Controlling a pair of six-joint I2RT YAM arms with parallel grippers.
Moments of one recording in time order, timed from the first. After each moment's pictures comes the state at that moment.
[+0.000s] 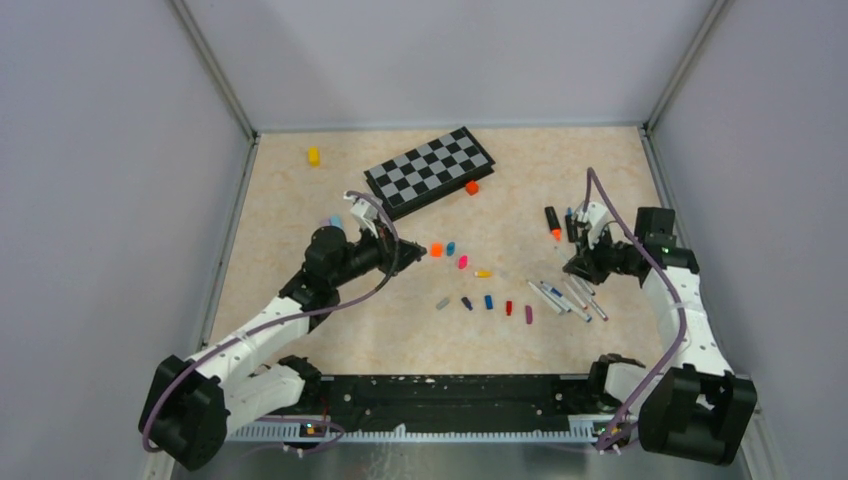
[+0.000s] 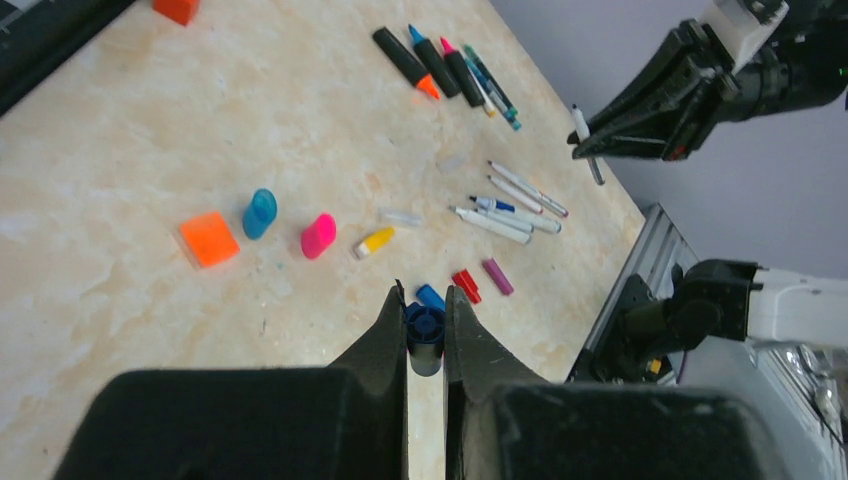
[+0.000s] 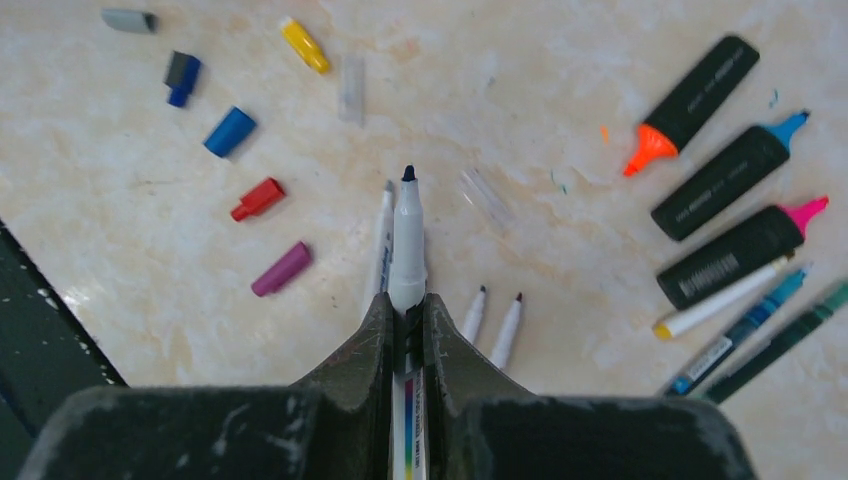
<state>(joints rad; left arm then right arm) -0.52 1.01 0.53 0.34 0.42 -0.55 -0.19 1.03 0.77 -0.74 -0.83 -0.78</state>
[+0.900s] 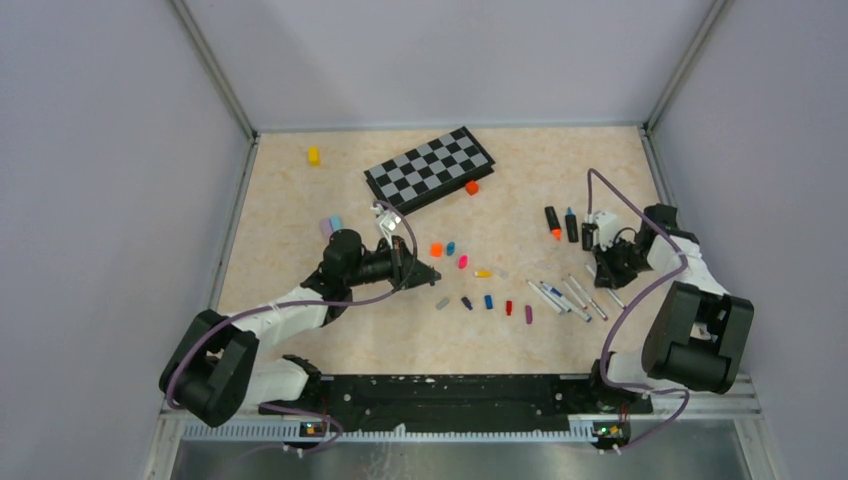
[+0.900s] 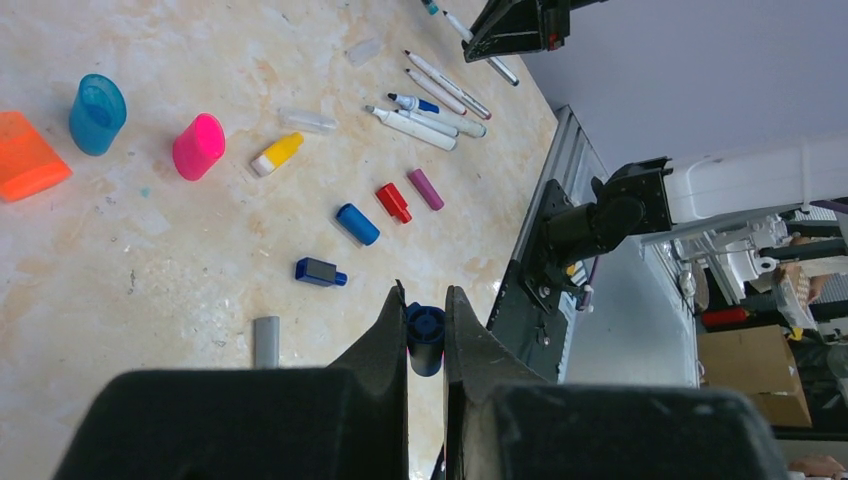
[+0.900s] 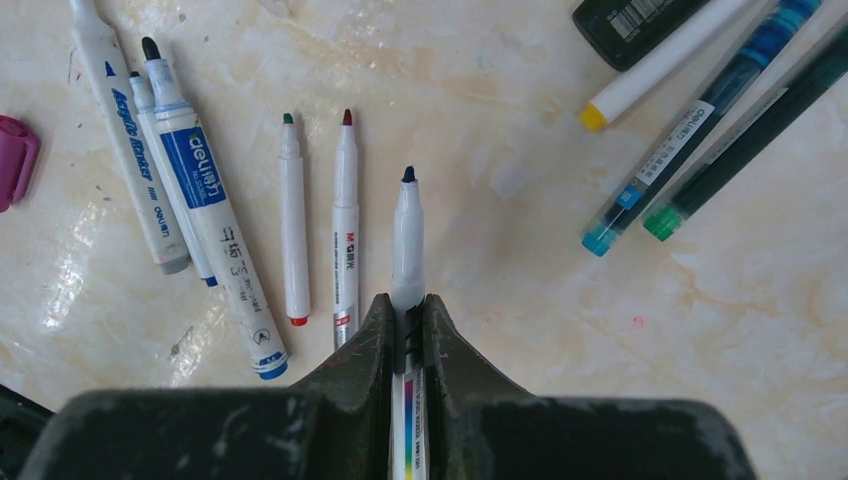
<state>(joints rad) -0.52 1.24 0.45 0.57 0.72 -0.68 -0.32 1.38 0.80 -0.75 -0.42 -0.85</state>
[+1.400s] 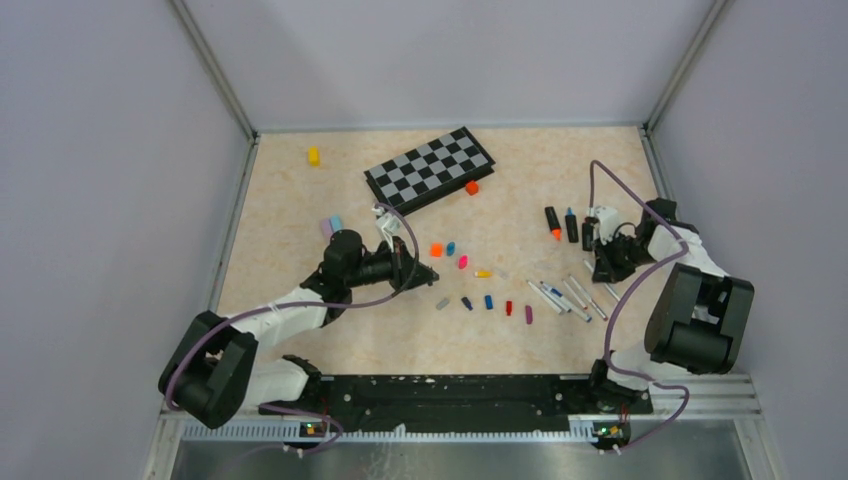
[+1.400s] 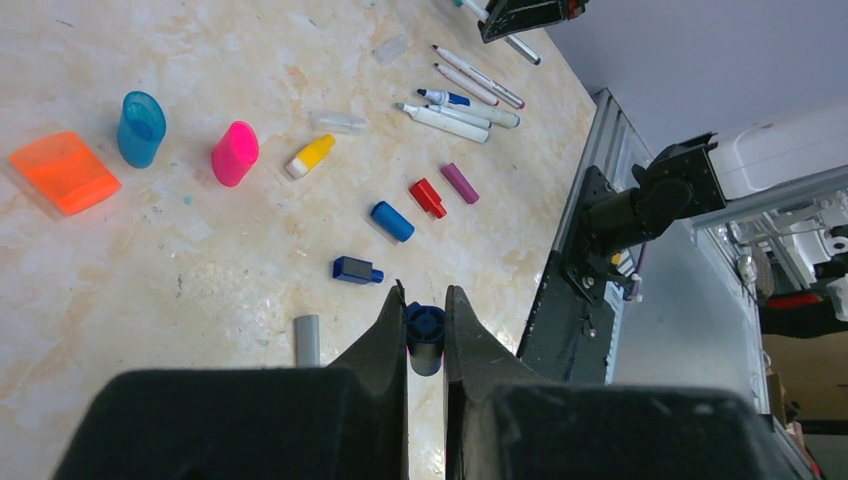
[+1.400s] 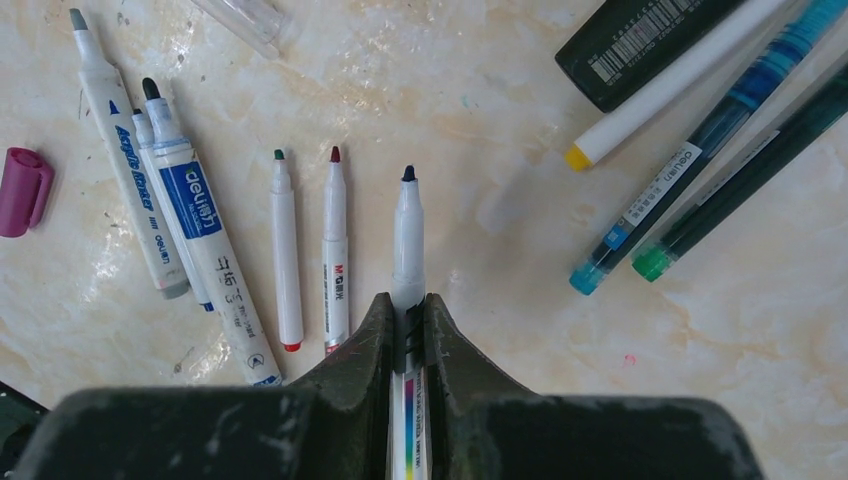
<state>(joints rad) -0.52 1.24 0.45 0.54 0.70 -0.57 -0.33 1.48 0.87 -0.75 -0.46 -0.84</state>
